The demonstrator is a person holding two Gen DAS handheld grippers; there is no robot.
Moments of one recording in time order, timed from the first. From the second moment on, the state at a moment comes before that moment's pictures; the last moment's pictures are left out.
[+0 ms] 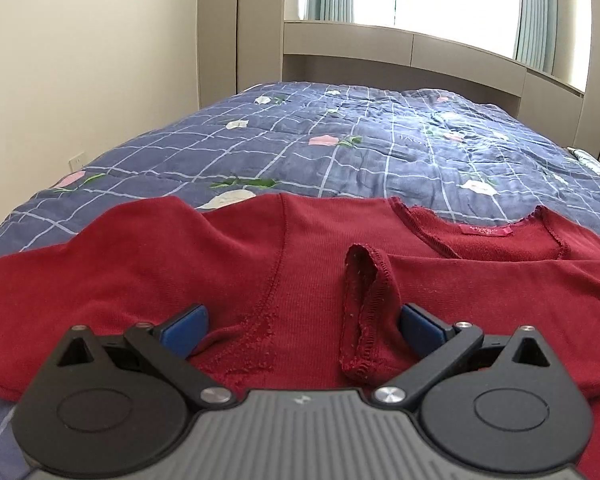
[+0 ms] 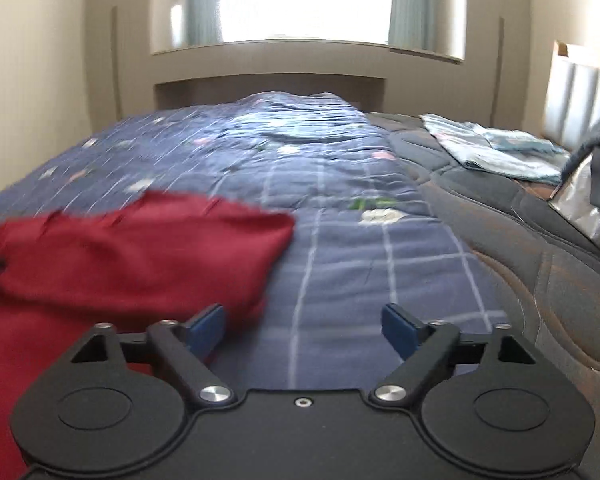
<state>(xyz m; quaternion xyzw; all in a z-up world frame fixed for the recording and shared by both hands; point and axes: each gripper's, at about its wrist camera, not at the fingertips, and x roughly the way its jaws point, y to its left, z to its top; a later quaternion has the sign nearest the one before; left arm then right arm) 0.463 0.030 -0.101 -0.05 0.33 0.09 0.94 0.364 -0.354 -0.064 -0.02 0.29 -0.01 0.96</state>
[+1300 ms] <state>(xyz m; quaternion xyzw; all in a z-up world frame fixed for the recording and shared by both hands) 0.459 0.031 -0.103 -0.05 0.31 0.09 0.94 0.395 -0.309 -0.075 -0.12 0.21 -0.13 0.96</state>
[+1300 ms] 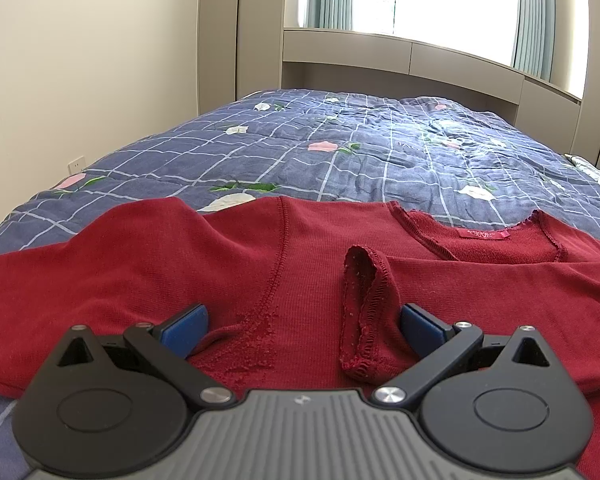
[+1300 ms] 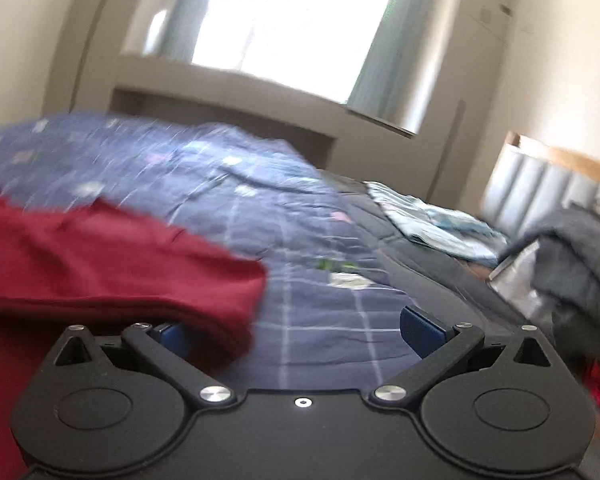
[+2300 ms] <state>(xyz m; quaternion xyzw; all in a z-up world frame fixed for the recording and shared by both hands) 0.458 0.031 -0.103 -0.05 0.31 0.09 0.94 0.374 -0.324 -0.051 -0.07 0.23 -0.08 0.97</state>
